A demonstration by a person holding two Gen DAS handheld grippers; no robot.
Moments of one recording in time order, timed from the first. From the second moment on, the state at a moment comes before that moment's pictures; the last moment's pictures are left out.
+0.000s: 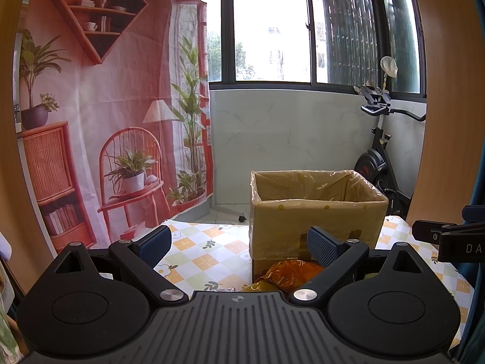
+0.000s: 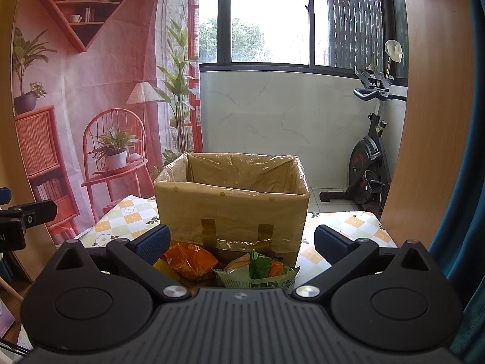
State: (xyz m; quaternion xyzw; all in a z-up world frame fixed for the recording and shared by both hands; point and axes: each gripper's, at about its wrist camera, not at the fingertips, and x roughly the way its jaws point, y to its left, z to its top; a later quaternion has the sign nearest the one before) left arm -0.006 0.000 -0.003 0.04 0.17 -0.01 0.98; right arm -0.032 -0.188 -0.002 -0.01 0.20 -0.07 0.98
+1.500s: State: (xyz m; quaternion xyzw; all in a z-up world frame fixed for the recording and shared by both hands) left arm 0.053 0.056 -0.082 -0.01 0.25 0.04 0.97; right arm 0.007 -0.226 -0.075 0.02 0.21 -0.06 0.98
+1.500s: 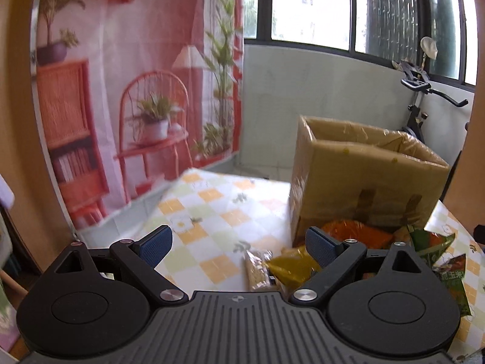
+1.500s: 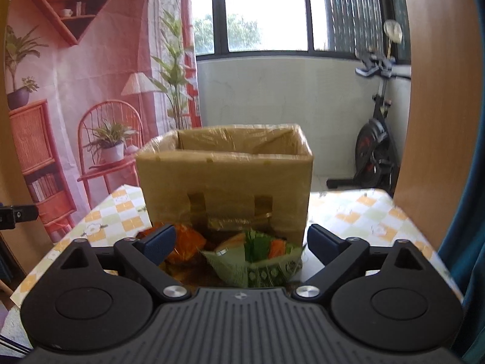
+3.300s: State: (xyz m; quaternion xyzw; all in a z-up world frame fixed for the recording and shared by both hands) left arm 0.064 -0.016 -0.171 0.04 0.36 -0.17 0.92; right arm 0.029 -0.252 -0.176 0.04 0.33 -0.07 0.94
